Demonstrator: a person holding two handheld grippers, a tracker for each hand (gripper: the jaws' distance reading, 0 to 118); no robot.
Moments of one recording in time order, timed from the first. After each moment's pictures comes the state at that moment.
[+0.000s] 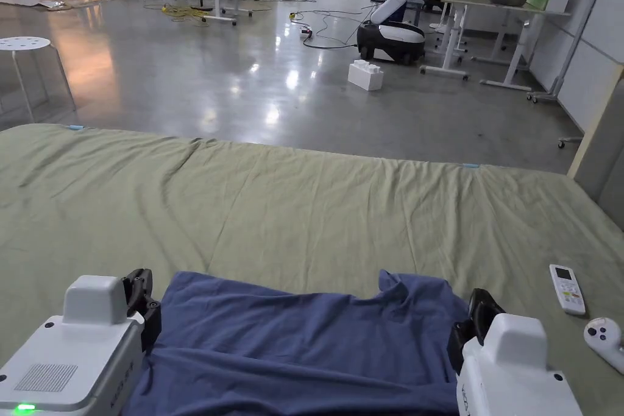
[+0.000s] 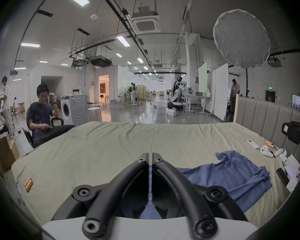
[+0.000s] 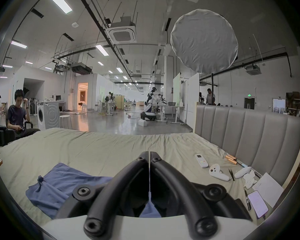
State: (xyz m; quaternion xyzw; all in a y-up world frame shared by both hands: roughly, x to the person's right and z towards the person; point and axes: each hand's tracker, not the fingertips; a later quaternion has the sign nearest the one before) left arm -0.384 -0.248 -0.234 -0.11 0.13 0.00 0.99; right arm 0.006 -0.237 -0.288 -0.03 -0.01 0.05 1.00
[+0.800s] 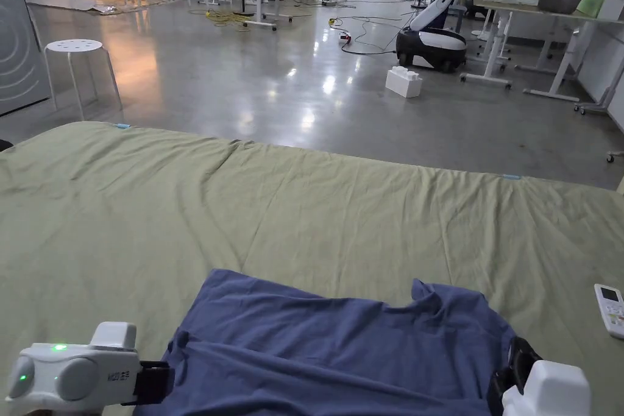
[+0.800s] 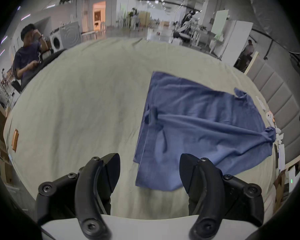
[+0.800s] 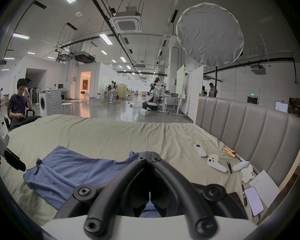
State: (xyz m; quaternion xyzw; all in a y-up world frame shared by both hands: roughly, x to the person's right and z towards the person) left arm -0.482 -0.355 -0.275 -0.46 0.10 0.11 0.88; right arm 0.018 -0.263 -0.282 -0.08 0.01 0.08 0.99
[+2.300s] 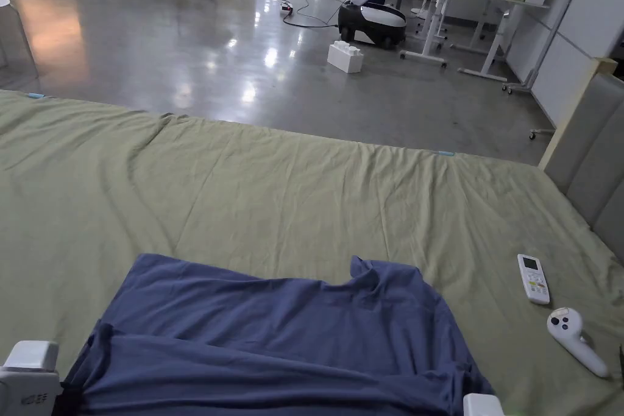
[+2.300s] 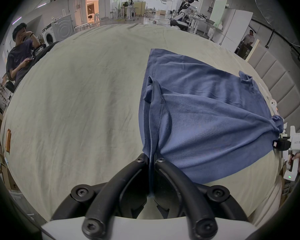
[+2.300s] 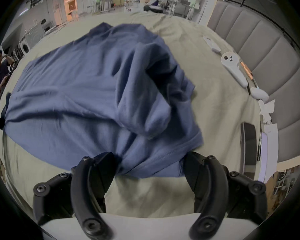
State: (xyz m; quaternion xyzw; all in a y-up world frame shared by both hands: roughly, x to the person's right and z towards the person) left arm -0.467 -0.376 -0.271 -0.49 0.07 0.10 0.86; right arm 0.097 -0.391 -0.366 -0.54 0.00 0.09 0.83
